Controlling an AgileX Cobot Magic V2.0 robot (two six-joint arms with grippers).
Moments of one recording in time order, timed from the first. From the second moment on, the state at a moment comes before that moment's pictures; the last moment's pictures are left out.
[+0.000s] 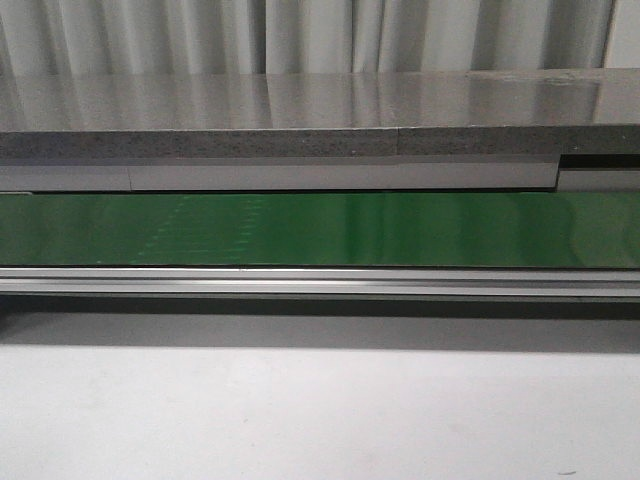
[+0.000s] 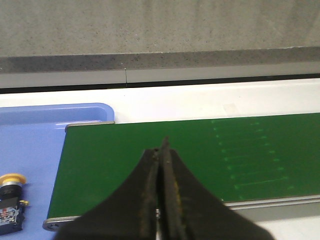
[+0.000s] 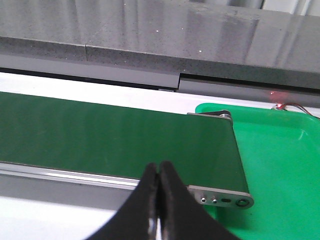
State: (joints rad) left arm -0.07 0.69 -0.62 -0.33 0.40 0.32; right arm -0.04 0.17 -0.27 0.07 0.37 -0.11
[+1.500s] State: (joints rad) left arm -0.07 0.00 0.00 -0.05 0.10 0.08; right arm -0.04 0.17 -0.27 0.07 0.37 -0.11
